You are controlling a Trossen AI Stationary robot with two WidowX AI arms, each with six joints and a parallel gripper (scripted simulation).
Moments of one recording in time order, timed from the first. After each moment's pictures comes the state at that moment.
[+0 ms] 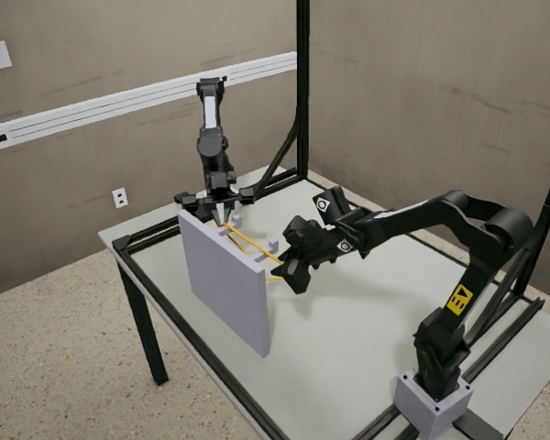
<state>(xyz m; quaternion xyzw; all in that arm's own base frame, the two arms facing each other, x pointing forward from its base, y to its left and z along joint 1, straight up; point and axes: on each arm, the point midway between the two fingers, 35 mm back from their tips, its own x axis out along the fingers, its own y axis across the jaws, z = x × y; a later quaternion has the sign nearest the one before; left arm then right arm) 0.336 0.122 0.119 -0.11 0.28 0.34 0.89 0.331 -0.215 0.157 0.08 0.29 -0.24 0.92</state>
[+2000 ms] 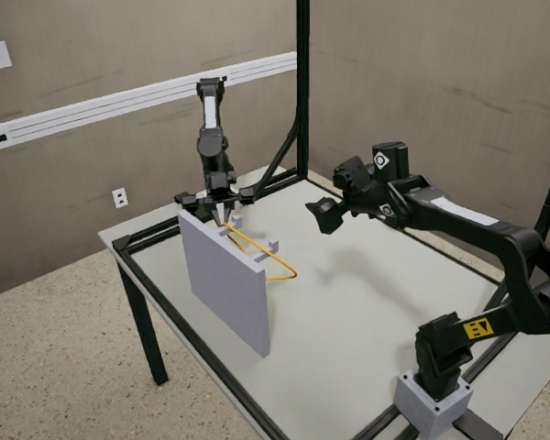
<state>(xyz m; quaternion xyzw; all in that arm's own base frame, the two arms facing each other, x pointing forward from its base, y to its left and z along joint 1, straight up) 0.325 0.019 0.254 -0.08 0.15 0.12 0.98 0.331 -0.215 0.156 0.08 0.29 -0.24 0.92</state>
